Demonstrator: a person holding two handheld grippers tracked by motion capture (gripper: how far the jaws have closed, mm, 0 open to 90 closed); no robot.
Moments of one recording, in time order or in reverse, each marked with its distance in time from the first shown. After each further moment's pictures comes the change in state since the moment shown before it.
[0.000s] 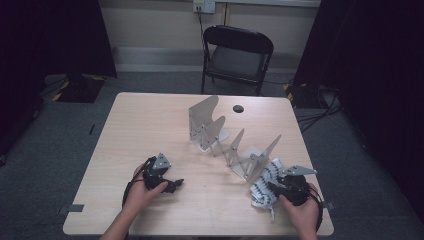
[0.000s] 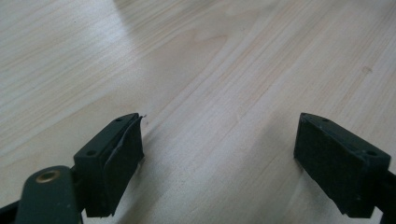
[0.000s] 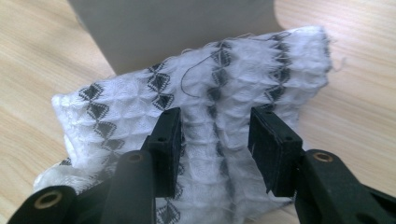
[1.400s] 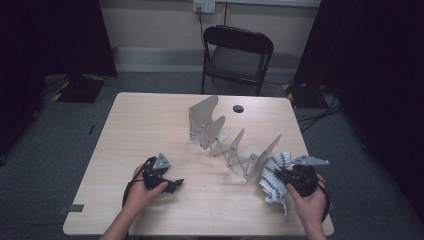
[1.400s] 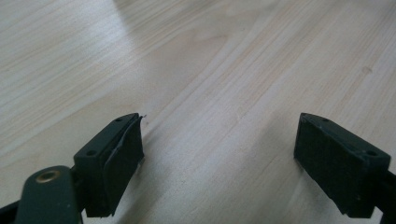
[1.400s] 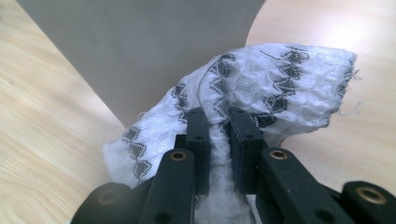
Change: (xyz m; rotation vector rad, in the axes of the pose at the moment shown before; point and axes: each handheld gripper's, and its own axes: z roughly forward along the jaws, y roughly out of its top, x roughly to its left) left arm 0.000 0.000 0.000 -0.001 -0.001 0.000; right arm -0.015 0.030 -0.025 -0.092 0.023 0.024
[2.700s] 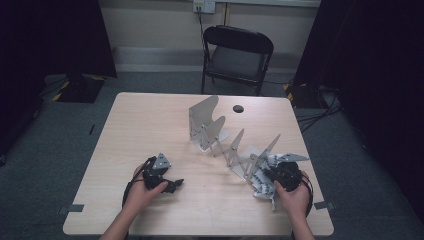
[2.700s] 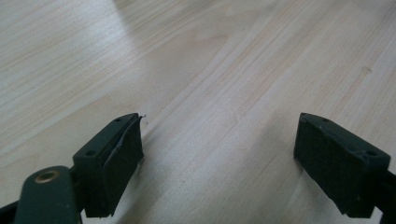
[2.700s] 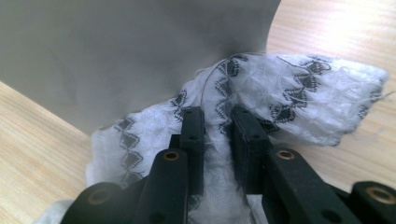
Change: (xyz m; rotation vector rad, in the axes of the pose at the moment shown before) left arm 0.000 0.000 0.000 0.000 -0.001 0.002; right arm 0.005 -0.007 0.056 0.072 -0.008 -0.001
